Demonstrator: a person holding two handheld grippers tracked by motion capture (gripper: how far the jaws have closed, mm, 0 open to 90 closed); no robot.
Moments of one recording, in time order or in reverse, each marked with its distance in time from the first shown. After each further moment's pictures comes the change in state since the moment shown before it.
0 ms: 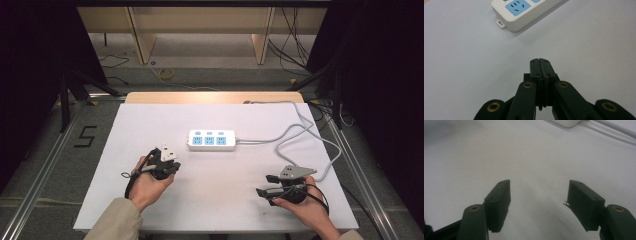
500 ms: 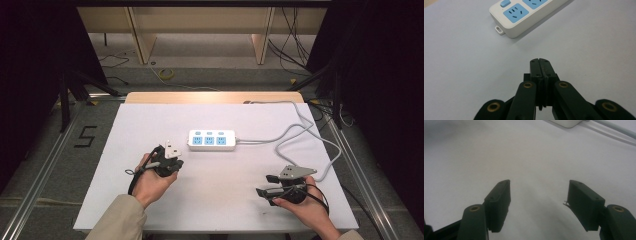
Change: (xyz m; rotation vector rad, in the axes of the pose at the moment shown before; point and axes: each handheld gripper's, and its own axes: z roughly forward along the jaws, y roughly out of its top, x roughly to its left) left arm -0.003 0.011 0.005 0.006 -0.002 0.013; right arm 0.000 0.000 0.000 0.000 0.000 -0.003
